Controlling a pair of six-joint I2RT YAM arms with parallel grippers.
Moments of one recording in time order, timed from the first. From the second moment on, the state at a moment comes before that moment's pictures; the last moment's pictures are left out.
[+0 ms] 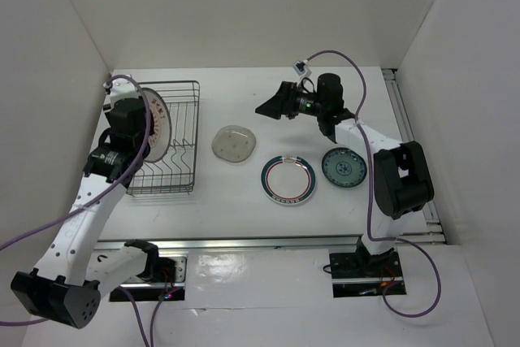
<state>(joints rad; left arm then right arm) -0.22 1.00 1.10 -0.51 -0.60 -0.21 0.31 1.73 1.16 0.39 -0.81 0.62</state>
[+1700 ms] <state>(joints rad) -0.22 1.27 1.05 -0.51 -0.60 -0.24 0.30 1.71 1.07 0.44 -0.85 0.65</state>
